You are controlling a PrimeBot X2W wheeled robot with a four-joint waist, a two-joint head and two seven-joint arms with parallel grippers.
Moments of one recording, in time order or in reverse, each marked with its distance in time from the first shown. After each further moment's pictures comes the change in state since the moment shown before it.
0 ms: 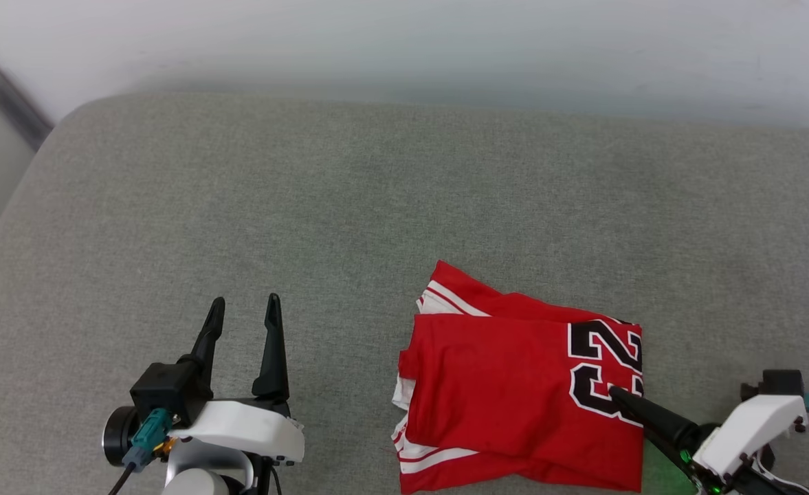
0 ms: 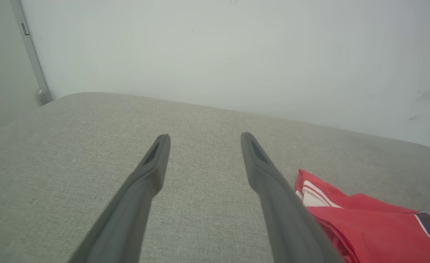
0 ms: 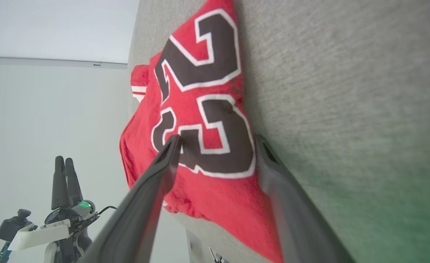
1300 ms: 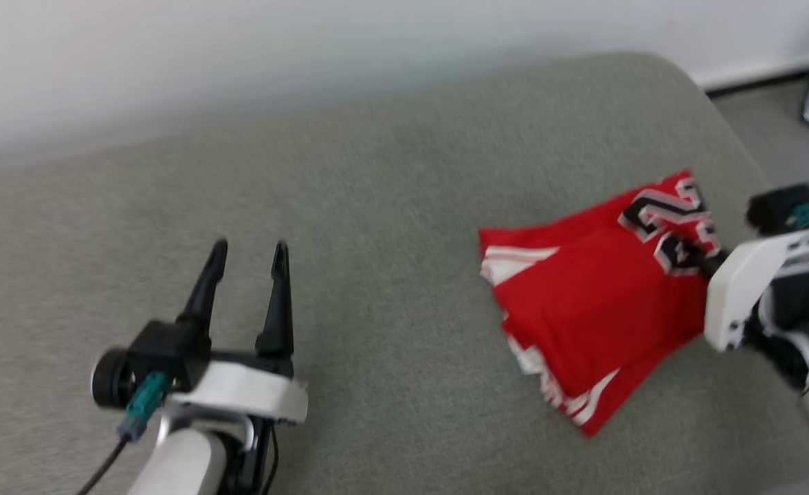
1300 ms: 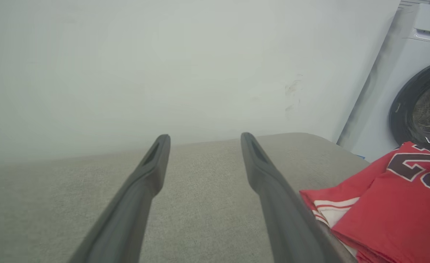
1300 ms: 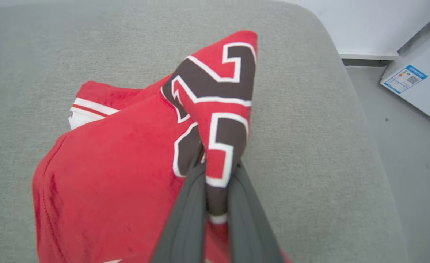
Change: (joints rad) left arm -0.060 0.010 0.011 -0.078 0.081 -0.033 0.031; right arm -0.442 -0.281 0.429 0.177 -0.624 0.001 -0.327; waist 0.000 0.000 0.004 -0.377
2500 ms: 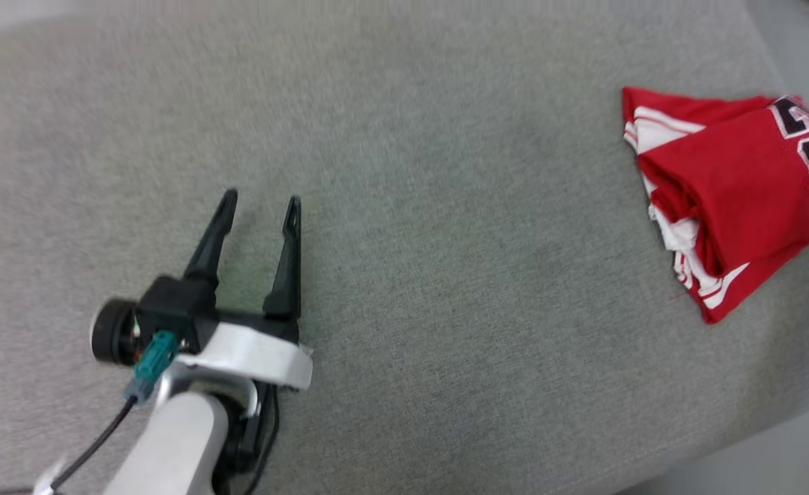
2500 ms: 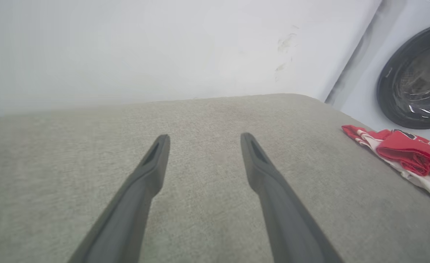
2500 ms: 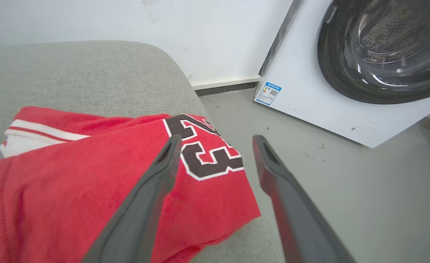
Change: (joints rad) left arm -0.169 0.042 -0.056 -0.011 0.042 -0.025 0.052; right arm -0.255 -0.026 -0.375 0.504 -0.263 0.000 -0.612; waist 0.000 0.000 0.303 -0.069
